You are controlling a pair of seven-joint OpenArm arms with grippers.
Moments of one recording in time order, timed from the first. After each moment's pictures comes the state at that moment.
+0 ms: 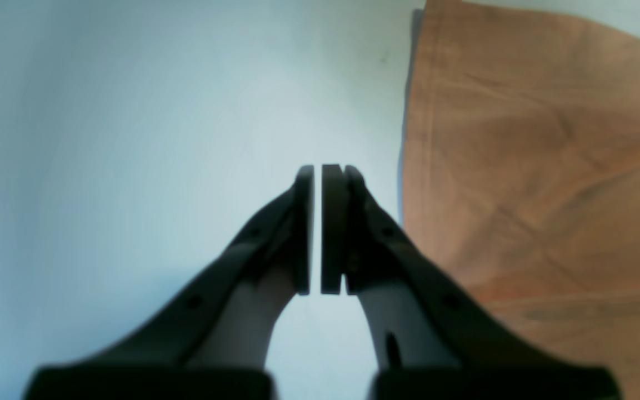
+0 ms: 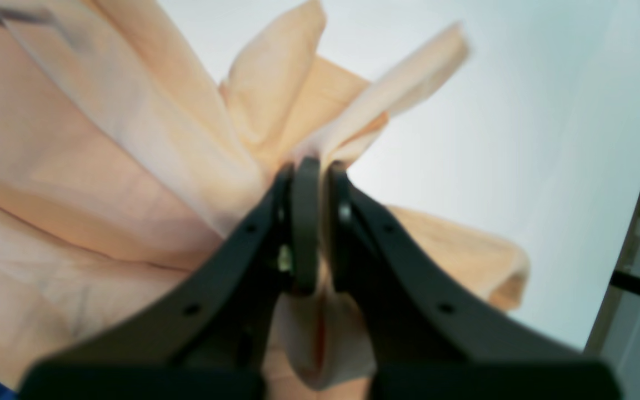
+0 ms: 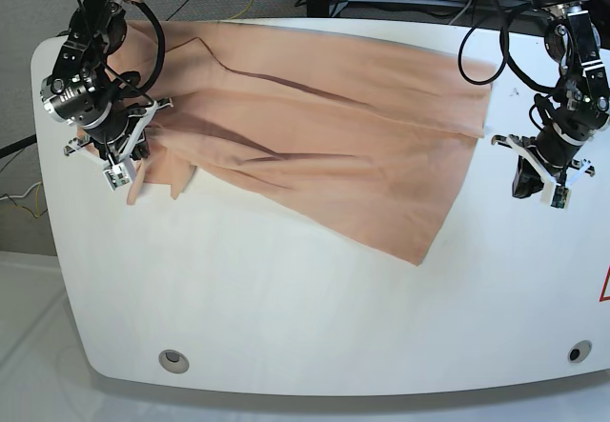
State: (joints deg) left arm 8.1 -22.3 -21.9 97.4 -23.1 -30.5 40.8; right arm -7.1 11.7 25.8 108.7 17.7 40.2 -67.4
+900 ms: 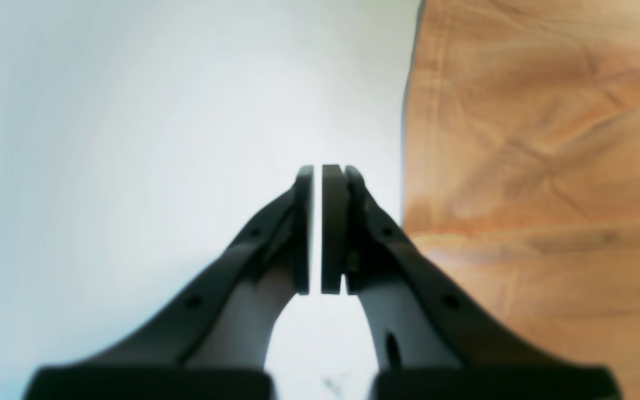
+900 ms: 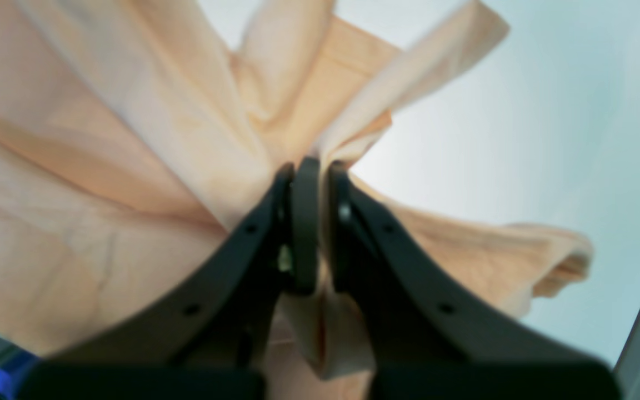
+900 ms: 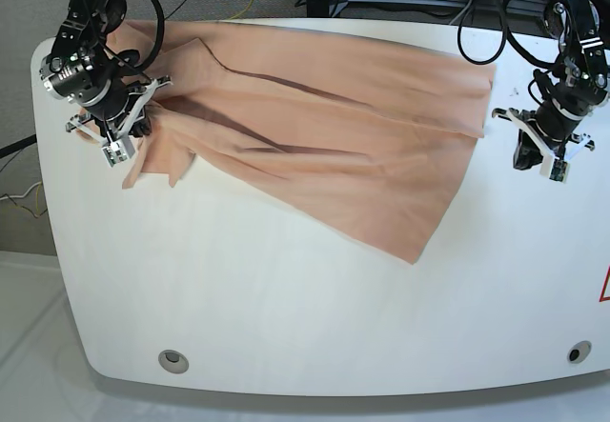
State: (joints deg) left arm 14.6 -21.8 -23.7 99.0 -22.4 -31.0 40.7; right arm -13.0 11.4 28.1 109.7 21.2 40.1 -66.7
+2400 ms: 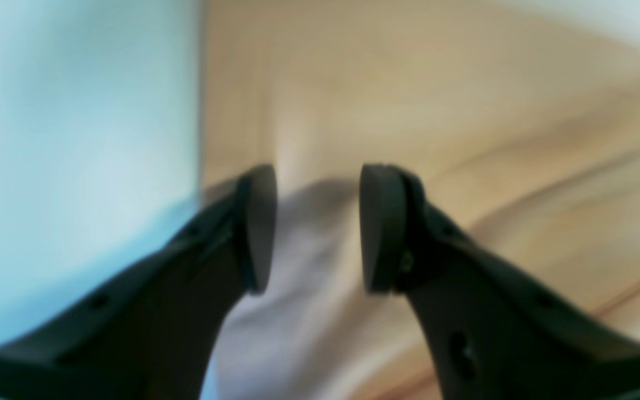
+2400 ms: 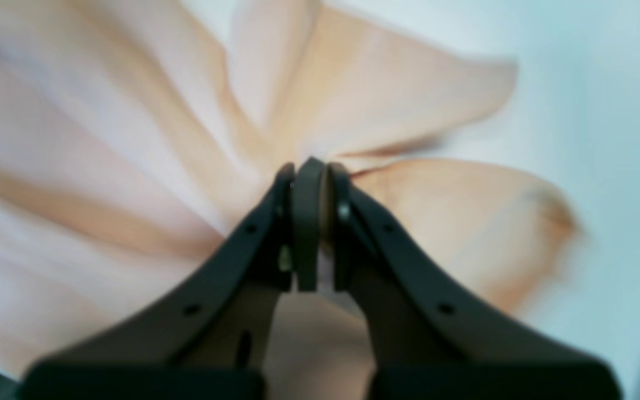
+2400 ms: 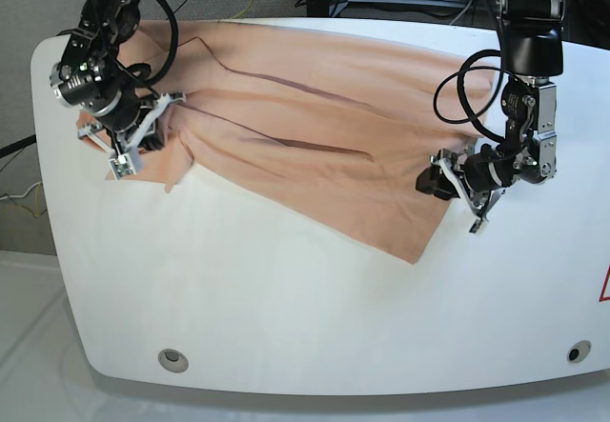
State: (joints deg) left arm -11.7 -19.8 -0.3 68.3 -36.6 -33.4 51.5; right arm -8.7 6.6 29.1 108.1 22.2 39.8 -66.7
